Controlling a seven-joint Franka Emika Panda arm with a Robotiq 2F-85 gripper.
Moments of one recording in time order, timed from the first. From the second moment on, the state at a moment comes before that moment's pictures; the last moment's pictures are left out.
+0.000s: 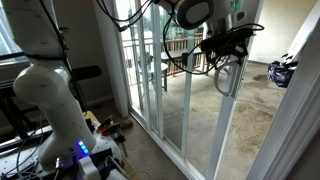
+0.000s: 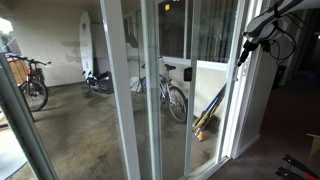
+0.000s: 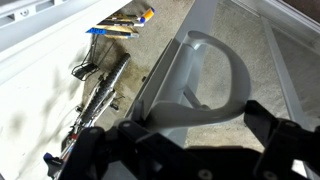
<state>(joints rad) -0.34 0.11 -0.22 -1.99 0.19 2.54 -1.04</state>
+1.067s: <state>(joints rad) -0.27 0.06 -0.20 -2.03 0.16 2.48 -0.96</state>
